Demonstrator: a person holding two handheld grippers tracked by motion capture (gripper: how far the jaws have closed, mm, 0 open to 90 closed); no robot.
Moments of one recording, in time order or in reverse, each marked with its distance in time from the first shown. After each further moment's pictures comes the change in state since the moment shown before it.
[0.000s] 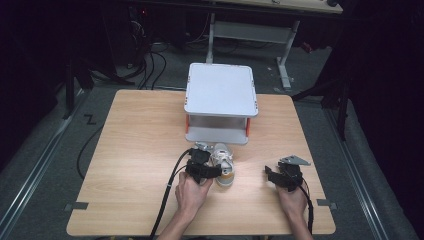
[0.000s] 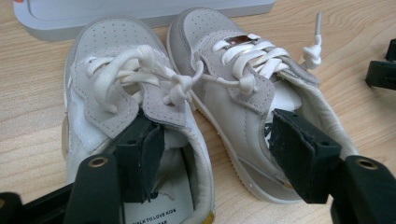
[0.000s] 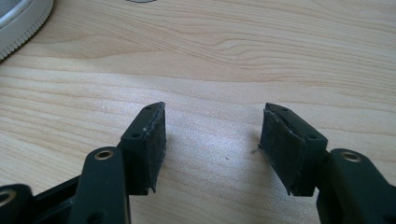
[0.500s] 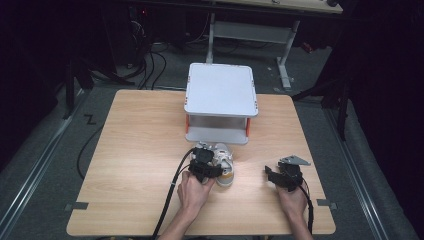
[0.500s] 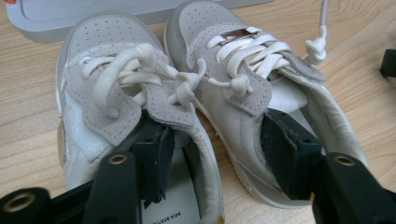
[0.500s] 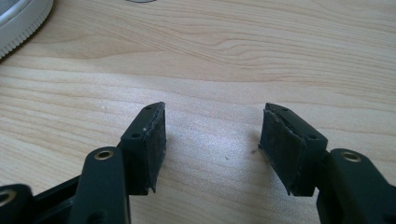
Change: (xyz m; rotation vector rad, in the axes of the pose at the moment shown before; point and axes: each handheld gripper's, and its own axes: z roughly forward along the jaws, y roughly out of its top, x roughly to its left) left arm -0.008 0.005 0.007 0.040 0.038 0.044; right arm 0.000 0.000 0.000 0.000 0.000 0.000
